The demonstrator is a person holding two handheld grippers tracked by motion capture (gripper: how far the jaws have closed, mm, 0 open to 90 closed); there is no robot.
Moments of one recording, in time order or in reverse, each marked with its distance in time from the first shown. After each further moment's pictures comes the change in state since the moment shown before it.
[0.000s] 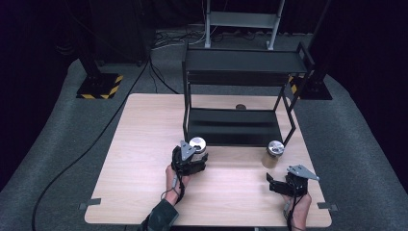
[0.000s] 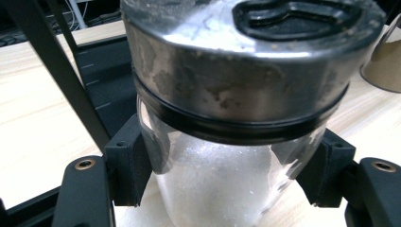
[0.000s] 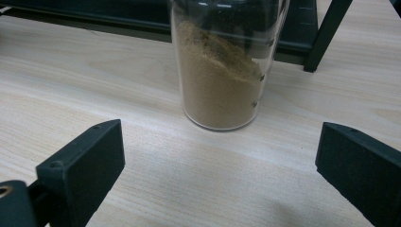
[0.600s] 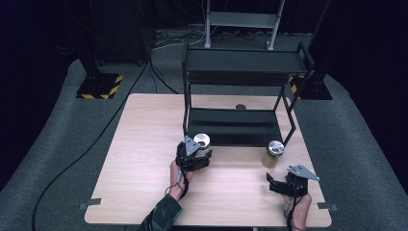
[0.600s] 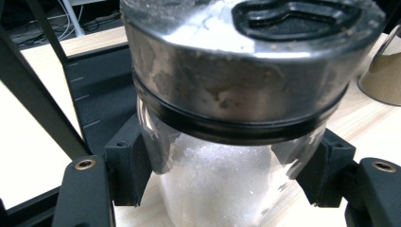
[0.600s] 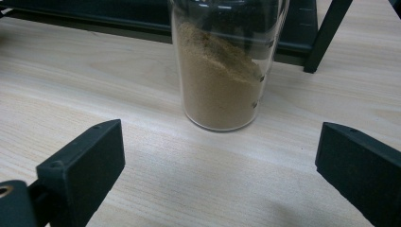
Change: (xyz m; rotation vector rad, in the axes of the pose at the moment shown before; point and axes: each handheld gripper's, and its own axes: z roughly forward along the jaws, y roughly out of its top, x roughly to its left) left arm -0.002 0.011 0.013 -0.004 -0.012 0.011; right arm 0.000 0.000 0.000 -0.003 0.002 -0.002
